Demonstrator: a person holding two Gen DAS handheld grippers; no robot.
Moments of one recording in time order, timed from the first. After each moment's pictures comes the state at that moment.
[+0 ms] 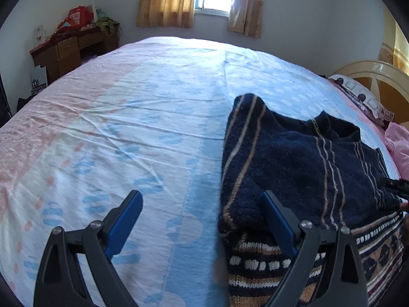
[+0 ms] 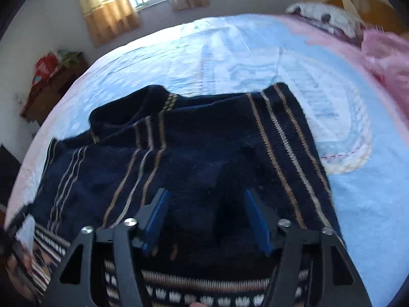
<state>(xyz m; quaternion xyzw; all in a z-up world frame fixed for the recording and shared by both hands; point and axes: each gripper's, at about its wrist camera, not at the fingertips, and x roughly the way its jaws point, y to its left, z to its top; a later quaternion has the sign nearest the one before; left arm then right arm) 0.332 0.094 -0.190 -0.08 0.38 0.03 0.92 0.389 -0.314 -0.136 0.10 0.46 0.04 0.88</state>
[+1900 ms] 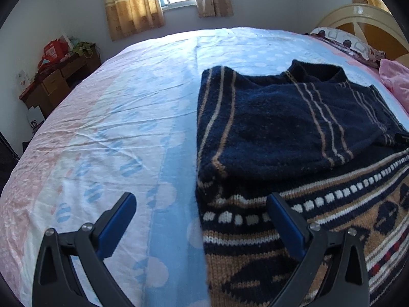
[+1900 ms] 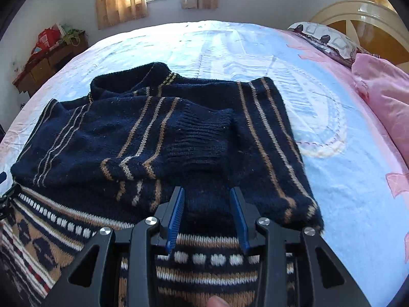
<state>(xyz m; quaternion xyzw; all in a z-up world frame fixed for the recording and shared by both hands) 0.305 0.043 -0.191 0.05 0.40 0.03 0.92 0.335 -0.295 -0.138 -0.01 0.45 0.02 0.89</state>
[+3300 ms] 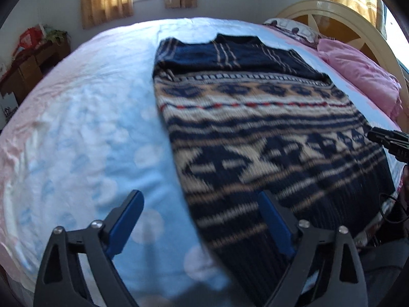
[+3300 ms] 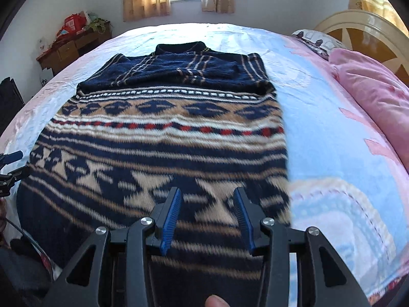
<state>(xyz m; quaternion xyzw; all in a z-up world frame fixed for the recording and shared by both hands) 0.105 0.031 -0.192 0.02 0.44 -0.10 0.89 0.092 -0.292 -0.118 -0.05 0.44 0.05 0.90</state>
